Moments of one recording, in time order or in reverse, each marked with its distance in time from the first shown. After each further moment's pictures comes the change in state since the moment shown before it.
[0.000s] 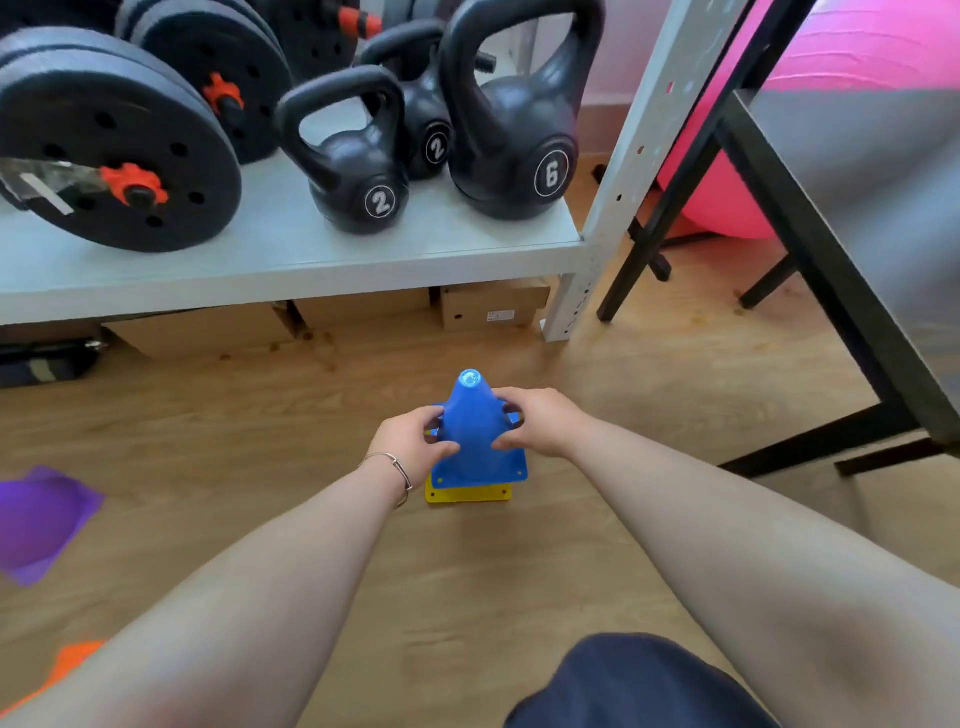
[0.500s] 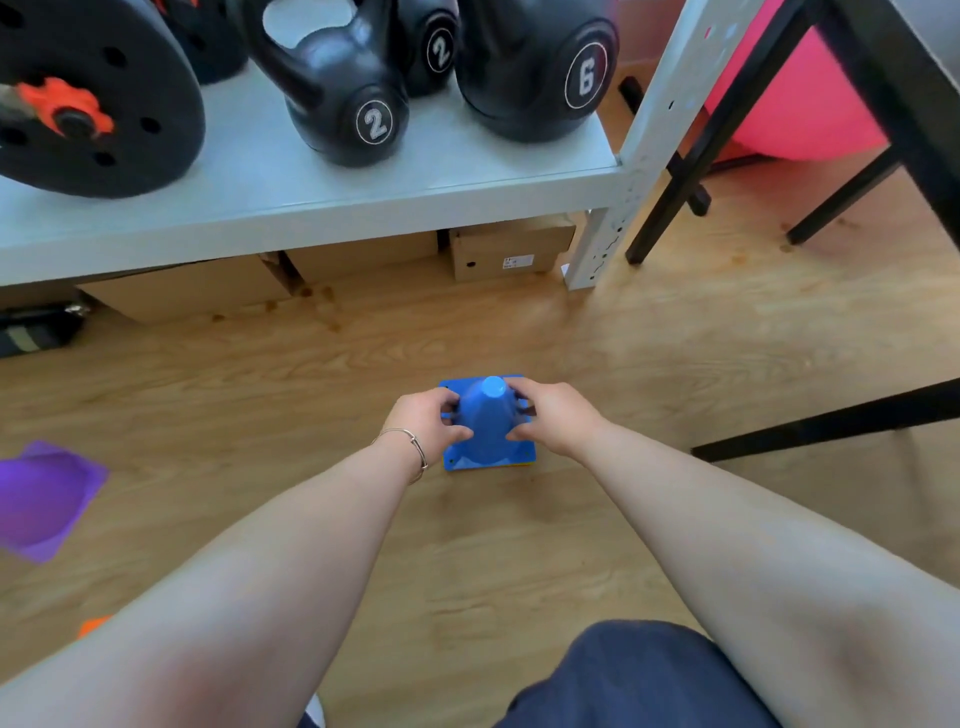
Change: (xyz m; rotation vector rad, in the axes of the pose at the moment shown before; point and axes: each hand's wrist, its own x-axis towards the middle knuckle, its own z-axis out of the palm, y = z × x) left_hand 0.024 -0.039 0.017 0.107 -0.125 -0.100; right_hand 0.021 0.024 0.058 0.060 -0.015 0.076
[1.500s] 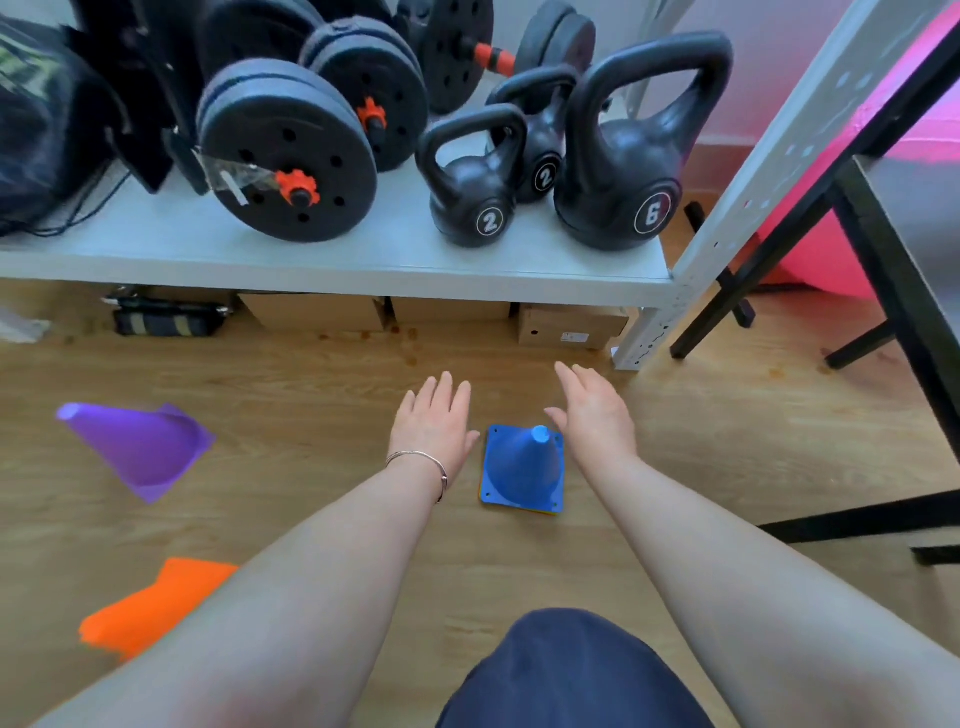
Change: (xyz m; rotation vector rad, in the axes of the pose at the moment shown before) left_hand -0.072 0.025 -0.059 0.742 0.388 0.086; right_hand -0.036 -0.071 -0.046 -0.372 0.472 -0.139
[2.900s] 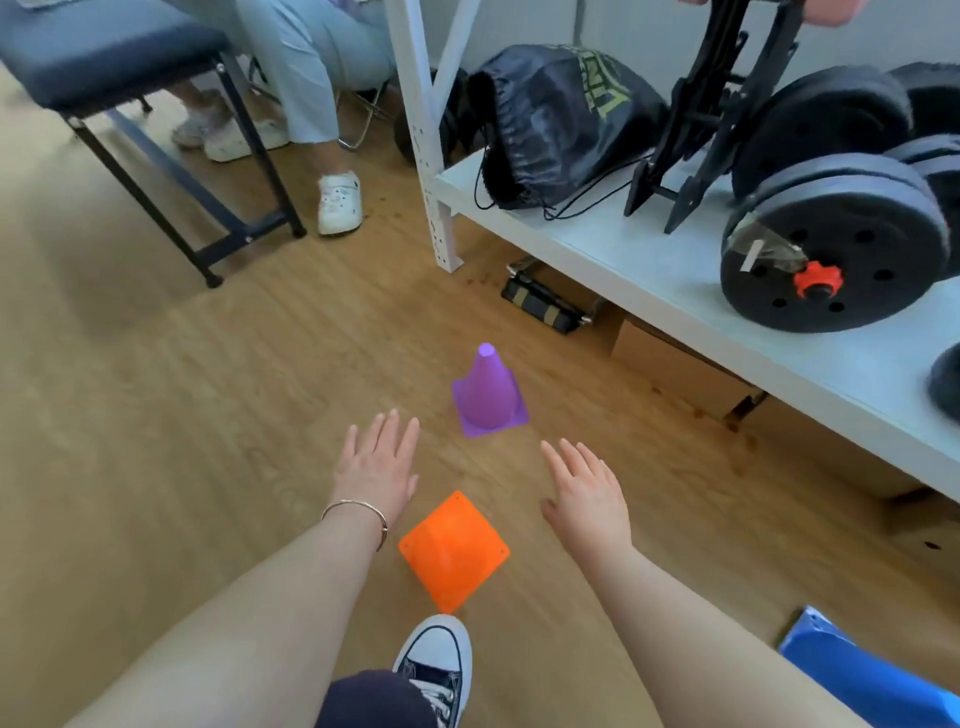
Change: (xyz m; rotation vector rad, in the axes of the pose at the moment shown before) left_hand -0.257 -0.343 0.030 0.082 -0.012 -0.779; right_hand -0.055 -0.349 0.144 -0.168 -0.268 -0.778
